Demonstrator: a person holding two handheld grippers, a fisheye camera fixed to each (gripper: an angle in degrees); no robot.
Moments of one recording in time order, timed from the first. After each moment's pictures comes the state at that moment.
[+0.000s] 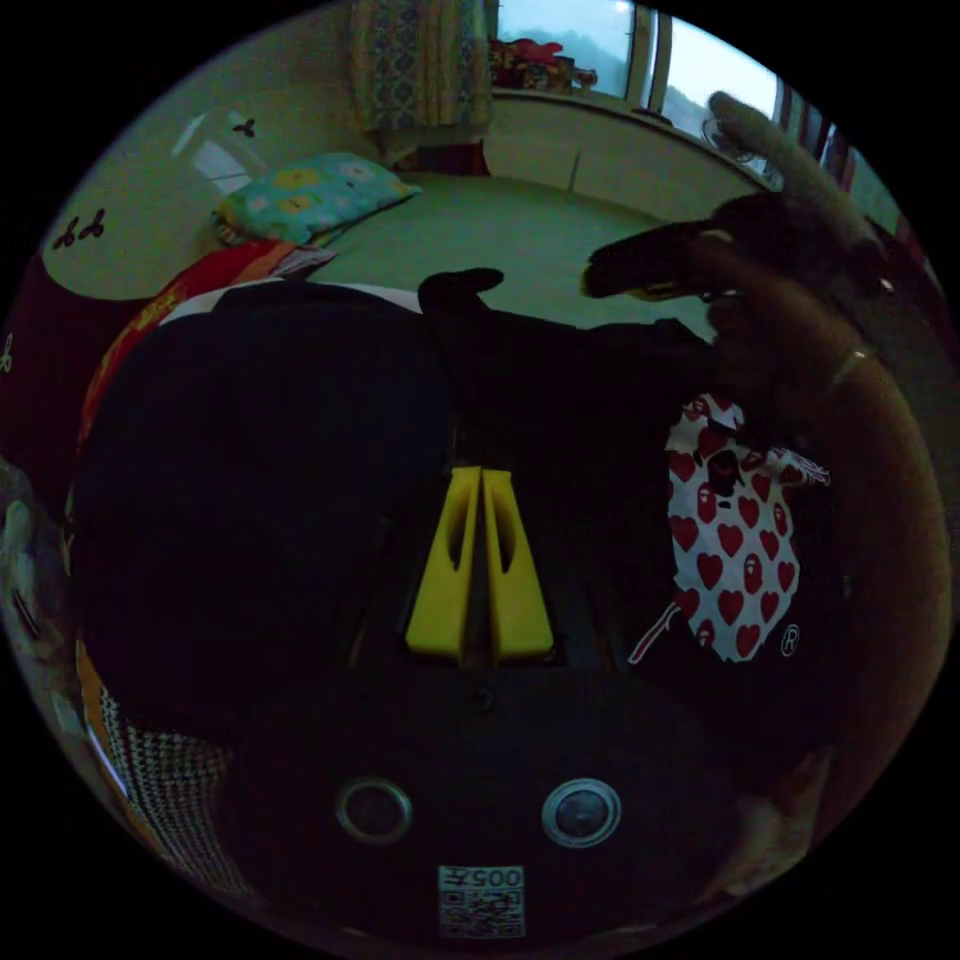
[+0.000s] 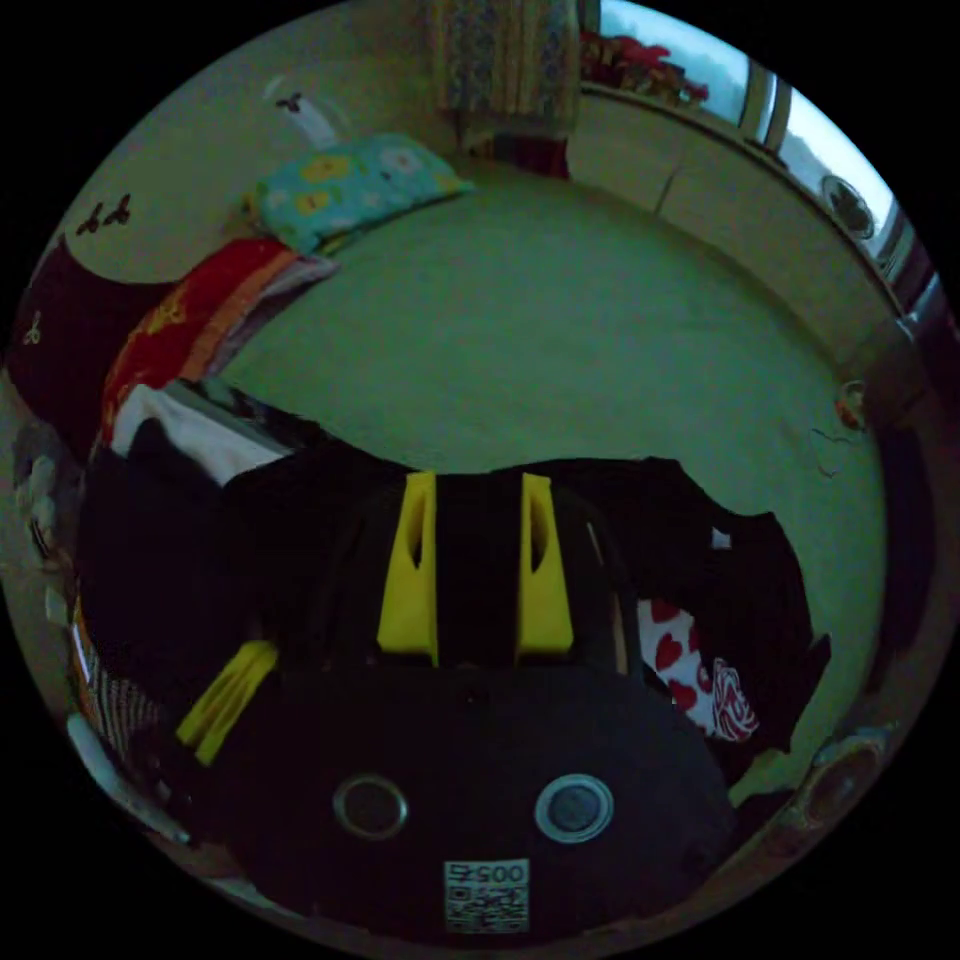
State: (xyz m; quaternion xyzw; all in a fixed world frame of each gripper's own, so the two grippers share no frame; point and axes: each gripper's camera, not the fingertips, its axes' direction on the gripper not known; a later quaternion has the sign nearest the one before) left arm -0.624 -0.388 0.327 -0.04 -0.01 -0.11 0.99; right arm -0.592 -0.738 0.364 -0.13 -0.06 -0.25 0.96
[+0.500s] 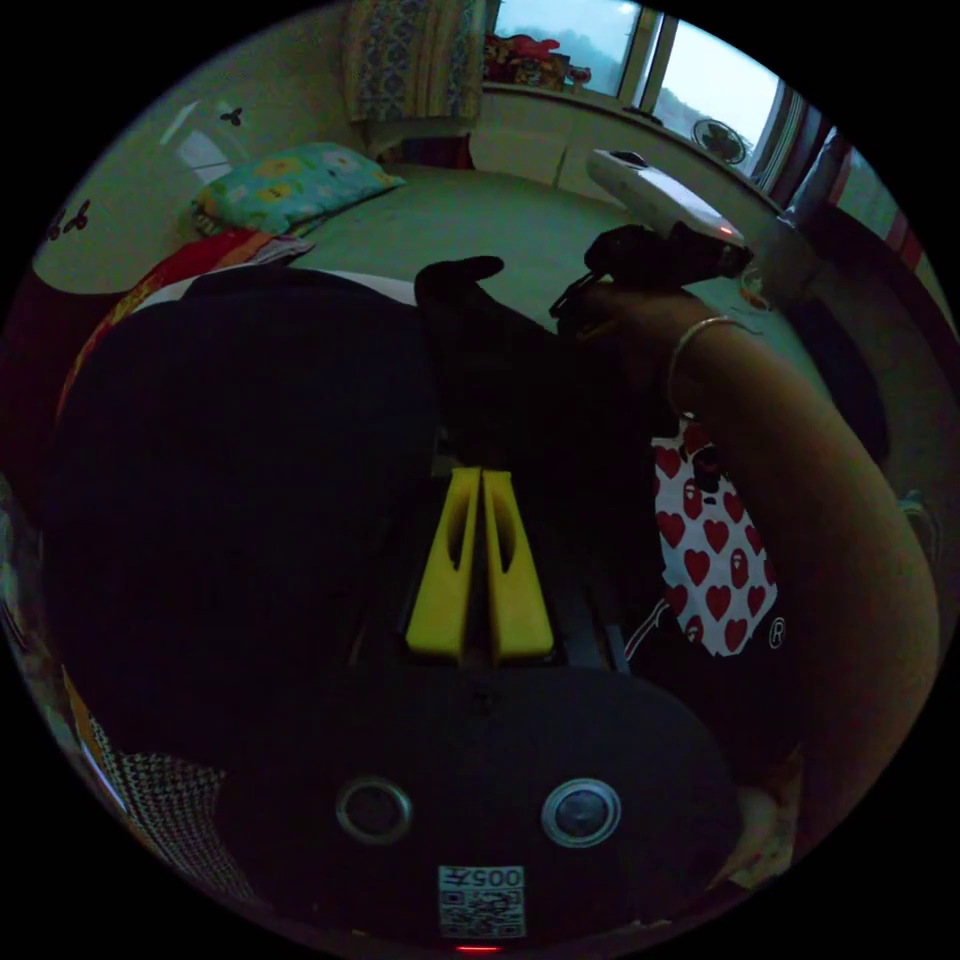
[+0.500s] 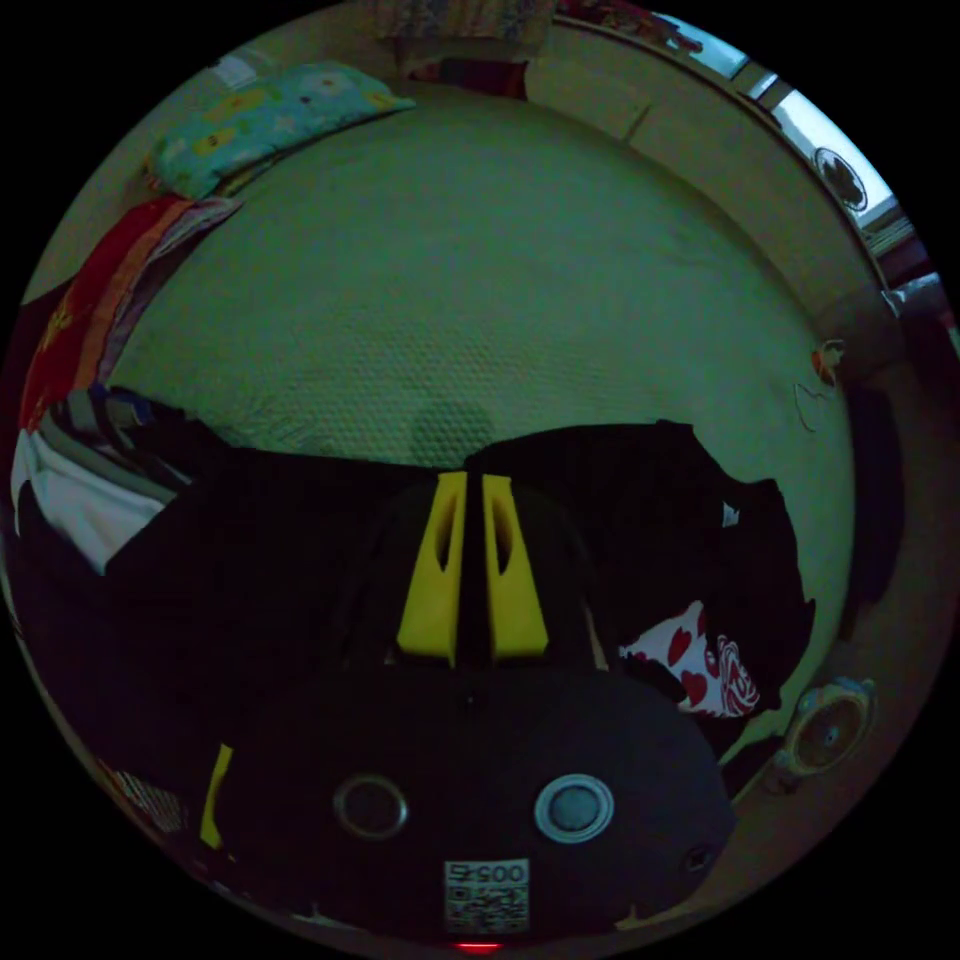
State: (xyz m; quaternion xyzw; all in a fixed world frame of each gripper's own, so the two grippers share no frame) left arm -0.685 -0.390 0.390 -0.05 0.02 -0.11 0.99; right arm -0.686 -0.826 0.467 -0.16 0.03 -0.23 0.96
